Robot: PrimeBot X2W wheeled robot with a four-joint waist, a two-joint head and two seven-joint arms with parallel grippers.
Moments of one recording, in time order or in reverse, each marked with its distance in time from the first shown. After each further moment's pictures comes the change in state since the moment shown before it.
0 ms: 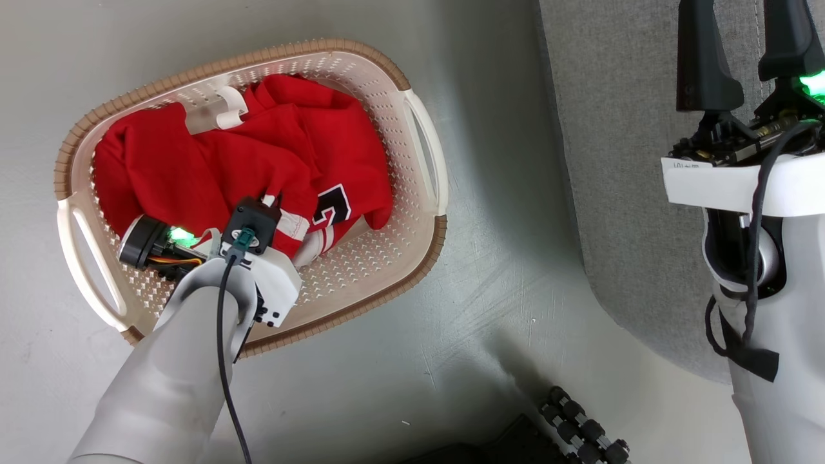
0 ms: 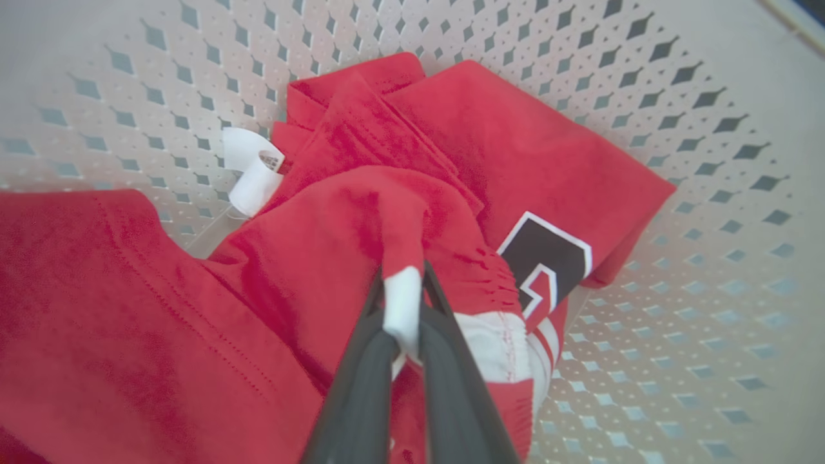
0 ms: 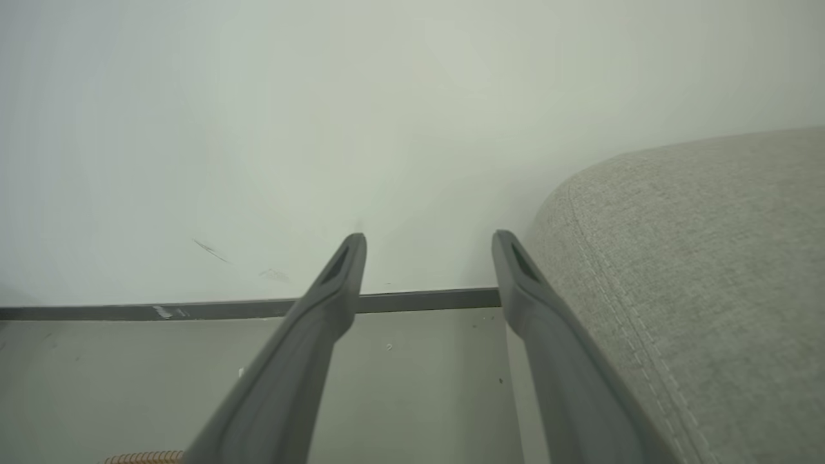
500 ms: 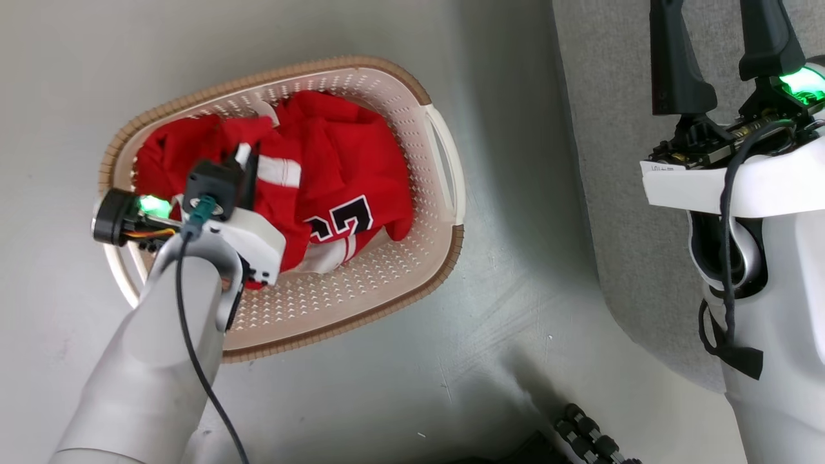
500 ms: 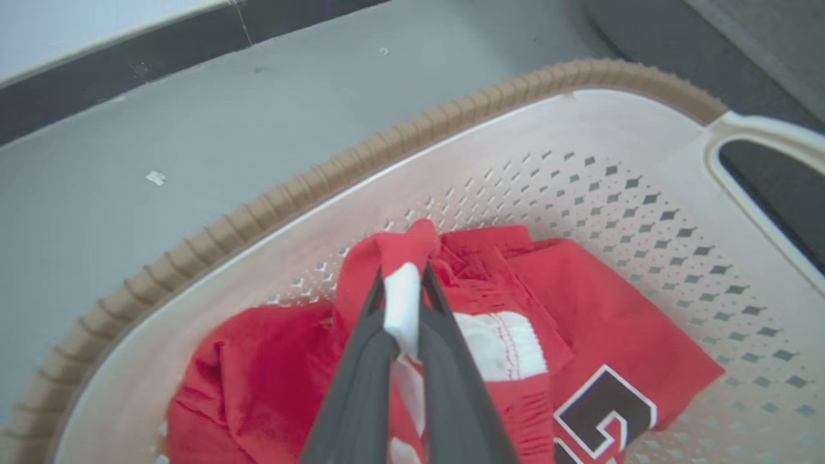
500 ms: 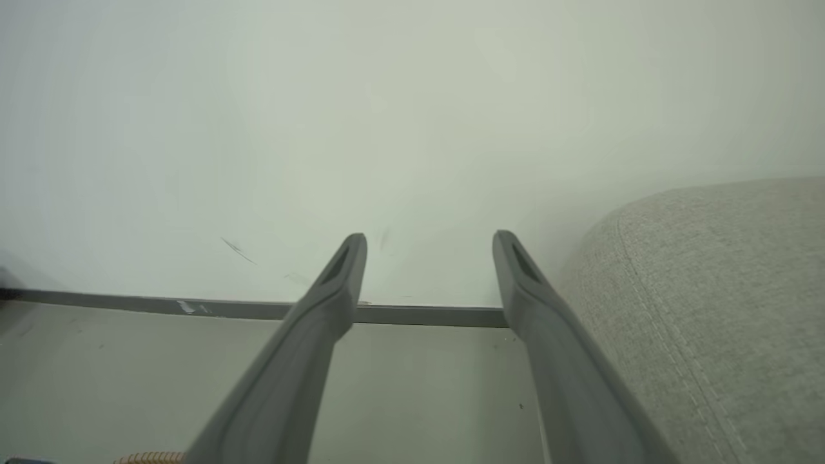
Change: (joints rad) left arm 0.000 0.016 0.103 -0.138 -0.070 0.023 -0.037; right arm -0.014 -0.001 0.031 0.023 -0.066 0.000 0.000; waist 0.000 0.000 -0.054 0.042
